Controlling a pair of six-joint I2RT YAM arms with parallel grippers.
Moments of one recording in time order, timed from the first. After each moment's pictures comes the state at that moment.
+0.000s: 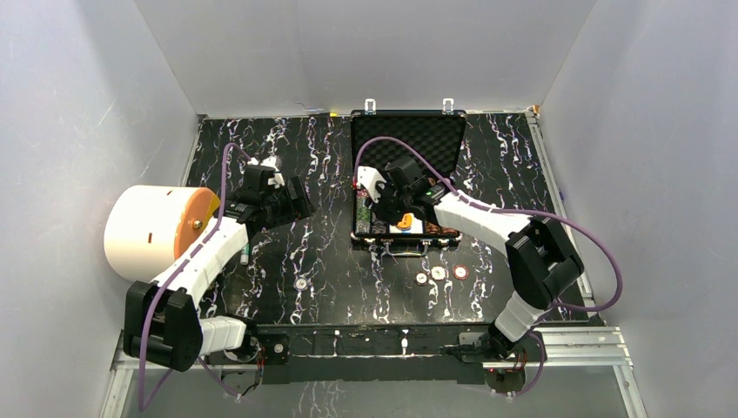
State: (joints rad) left arm -0.26 1.25 0.86 -0.42 0.11 -0.51; right arm 0.72 1.65 1.13 -0.27 -0.25 -0.45
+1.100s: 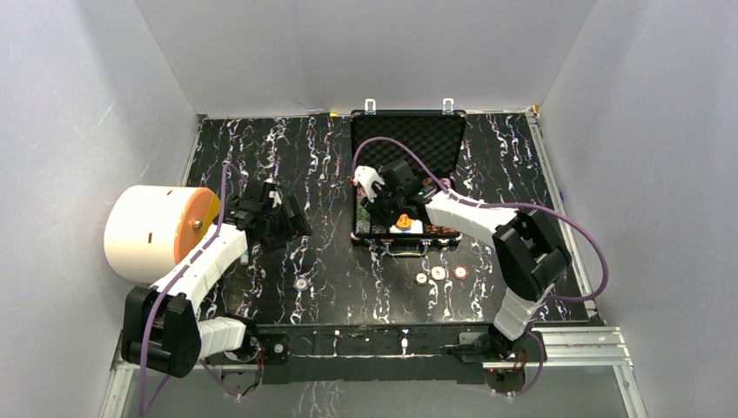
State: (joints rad) left arm -0.26 1.22 0.79 -0.59 0.11 -0.62; right arm 0.73 1.75 1.16 -0.28 -0.23 -0.32
